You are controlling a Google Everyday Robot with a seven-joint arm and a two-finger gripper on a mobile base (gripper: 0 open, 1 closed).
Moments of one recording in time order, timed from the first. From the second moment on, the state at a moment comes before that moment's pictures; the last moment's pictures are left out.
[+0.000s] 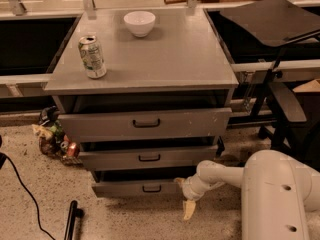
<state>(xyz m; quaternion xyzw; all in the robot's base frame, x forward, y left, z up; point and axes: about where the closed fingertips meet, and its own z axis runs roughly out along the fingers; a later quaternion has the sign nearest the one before) 0.544 -0.095 0.236 -0.73 0.63 0.17 0.18</state>
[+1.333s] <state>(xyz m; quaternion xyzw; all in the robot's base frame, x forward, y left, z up) 0.600 -0.084 0.185 -0.74 0.63 0.14 0.18</state>
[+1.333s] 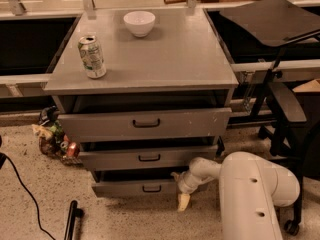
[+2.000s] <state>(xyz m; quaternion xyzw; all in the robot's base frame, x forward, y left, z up) 0.590 -0.081 0.177 -0.74 0.63 0.15 0.17</state>
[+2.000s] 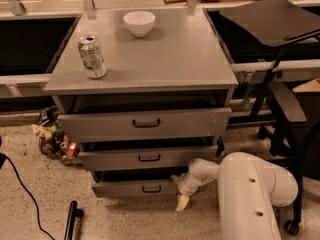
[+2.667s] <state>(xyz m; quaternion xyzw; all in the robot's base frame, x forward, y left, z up) 0.557 -0.083 0.187 -0.73 0.63 0.18 0.16</state>
